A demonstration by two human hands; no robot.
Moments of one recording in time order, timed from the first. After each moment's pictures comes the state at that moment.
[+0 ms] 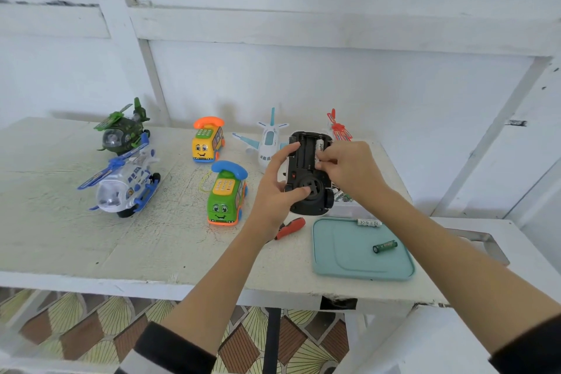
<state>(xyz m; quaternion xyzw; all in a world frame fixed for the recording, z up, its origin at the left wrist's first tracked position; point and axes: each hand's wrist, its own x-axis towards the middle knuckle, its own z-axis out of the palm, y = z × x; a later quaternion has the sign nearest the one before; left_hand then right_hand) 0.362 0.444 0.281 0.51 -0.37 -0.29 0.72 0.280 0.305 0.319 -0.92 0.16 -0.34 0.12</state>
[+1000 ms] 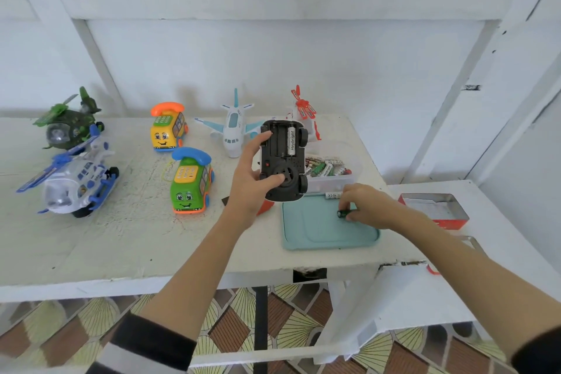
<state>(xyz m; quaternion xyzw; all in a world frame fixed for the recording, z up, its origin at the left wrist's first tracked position) 0.351 0.427 0.258 0.52 -0.37 -0.29 0.71 0.171 0.264 0.240 -0.96 0.25 0.06 0.13</state>
